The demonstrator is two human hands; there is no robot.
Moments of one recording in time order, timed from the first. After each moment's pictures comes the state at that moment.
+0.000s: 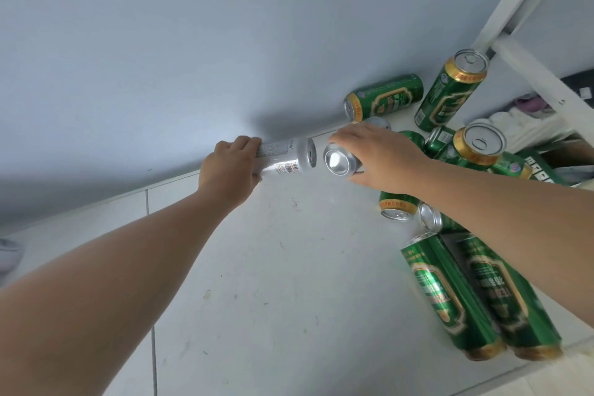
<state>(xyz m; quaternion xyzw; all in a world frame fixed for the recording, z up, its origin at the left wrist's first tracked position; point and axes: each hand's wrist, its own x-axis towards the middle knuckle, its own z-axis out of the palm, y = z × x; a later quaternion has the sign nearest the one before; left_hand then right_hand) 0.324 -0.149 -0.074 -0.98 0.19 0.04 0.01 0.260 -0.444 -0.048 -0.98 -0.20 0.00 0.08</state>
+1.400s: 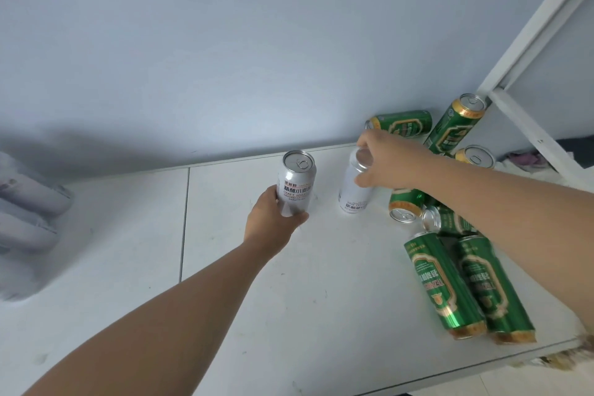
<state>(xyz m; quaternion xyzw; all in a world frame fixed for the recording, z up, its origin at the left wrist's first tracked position) 0.183 -0.137 -0.088 -0.88 -0.05 0.11 -0.46 0.218 -0.376 0.046 -0.98 -0.03 0.15 0.09</state>
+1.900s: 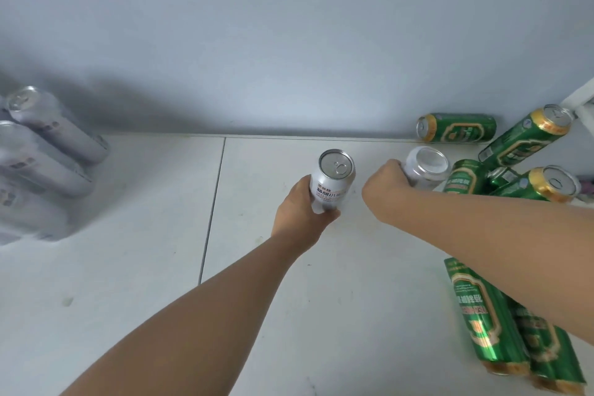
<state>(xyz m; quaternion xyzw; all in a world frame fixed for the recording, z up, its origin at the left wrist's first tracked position) 0.175 -0.130 -0.099 -0.87 -0.06 0.09 -0.49 0.233 -0.286 -0.046 -0.80 -0.19 0.26 -0.51</state>
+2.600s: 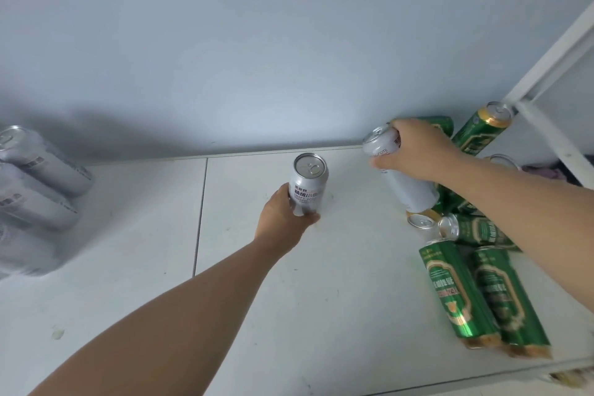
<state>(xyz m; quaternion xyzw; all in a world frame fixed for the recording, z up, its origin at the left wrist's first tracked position) 0.176 -0.127 -0.084 -0.86 -0.06 0.11 -0.50 0.235 -0.379 0.043 -0.99 0.01 0.04 0.15</state>
